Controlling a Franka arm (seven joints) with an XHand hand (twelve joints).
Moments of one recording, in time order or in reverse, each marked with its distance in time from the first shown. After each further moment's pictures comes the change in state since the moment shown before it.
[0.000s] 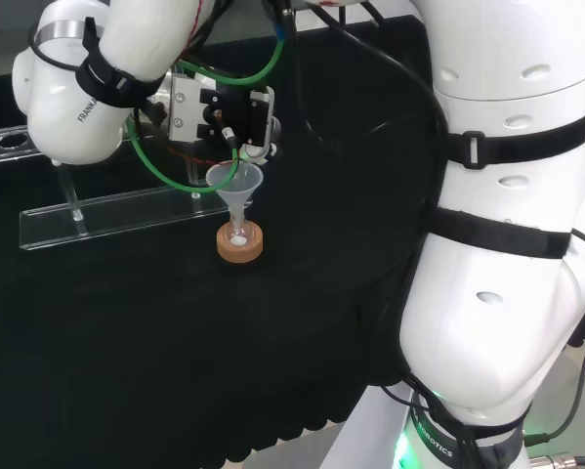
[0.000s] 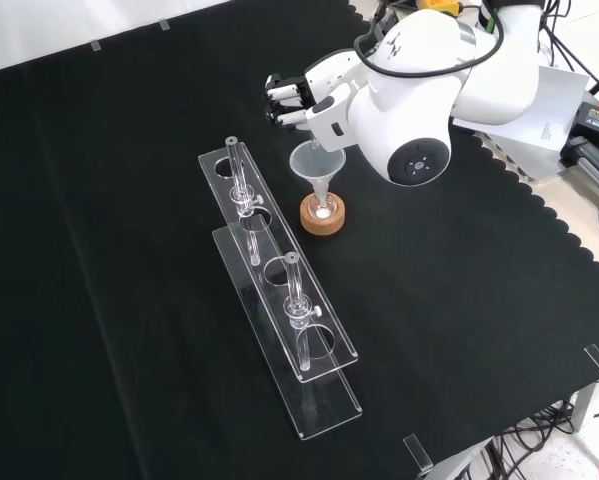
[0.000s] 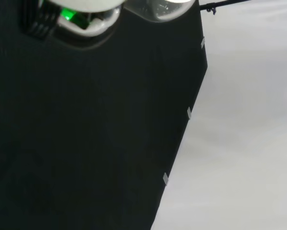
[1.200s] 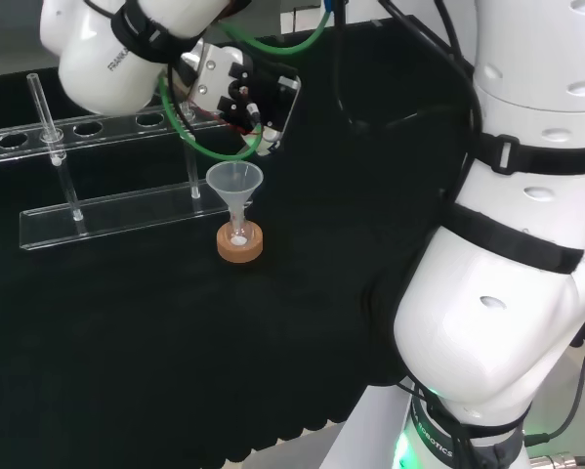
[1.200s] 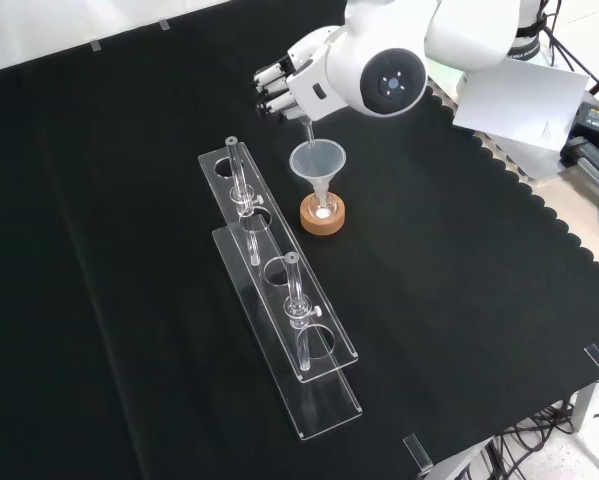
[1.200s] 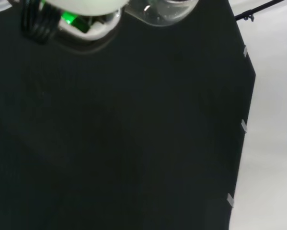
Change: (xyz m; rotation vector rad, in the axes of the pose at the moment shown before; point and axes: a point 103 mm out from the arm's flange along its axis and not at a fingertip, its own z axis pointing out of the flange) arm -0.016 0.009 0.022 -0.081 0.259 -0.042
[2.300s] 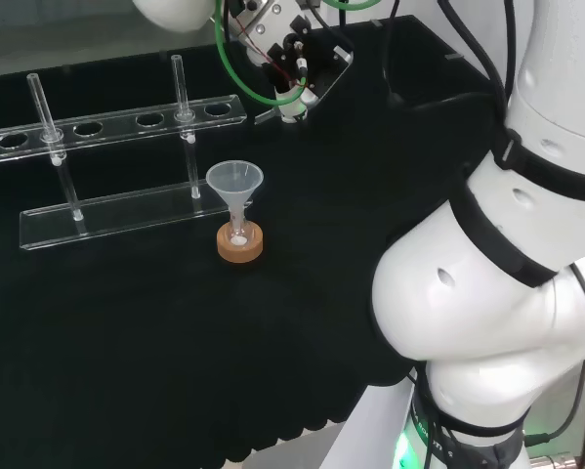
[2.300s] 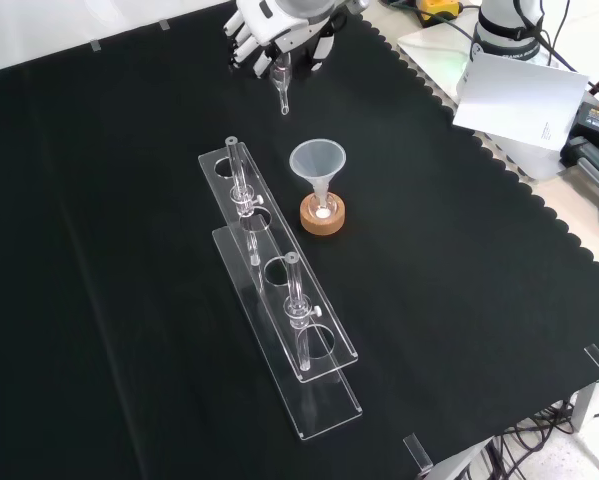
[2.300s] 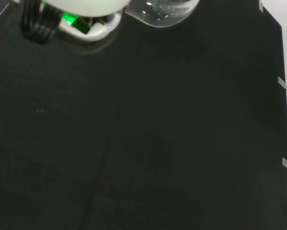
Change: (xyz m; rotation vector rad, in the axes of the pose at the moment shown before) arm -0.057 0.001 0.040 0.026 0.338 0.057
